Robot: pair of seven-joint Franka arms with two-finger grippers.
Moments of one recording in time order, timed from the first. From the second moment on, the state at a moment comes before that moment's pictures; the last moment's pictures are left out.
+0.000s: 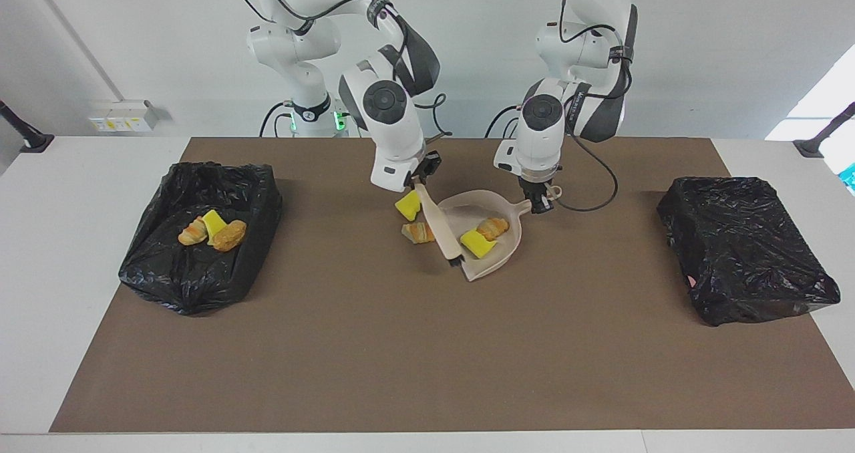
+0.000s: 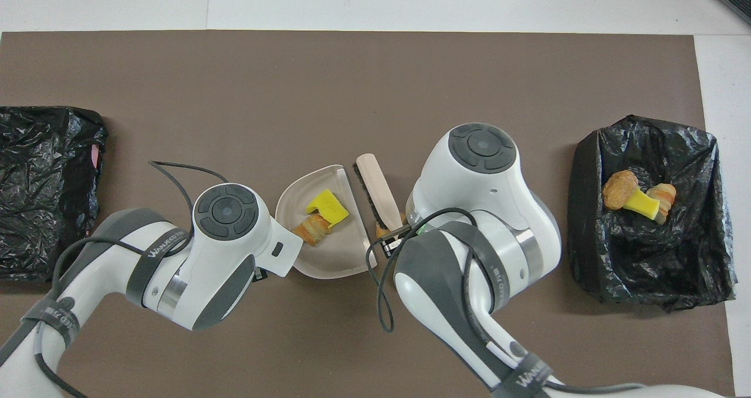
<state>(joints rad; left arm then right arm) -0.32 0.05 -0.18 -2.20 0.14 2.07 0.77 0.18 0.19 0.33 -1.81 0.20 1.75 0.14</state>
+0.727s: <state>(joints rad) -0.32 0.04 -0.18 -2.20 0.14 2.07 0.92 0.16 -0.14 0.33 -2.34 0.20 1.91 0.32</state>
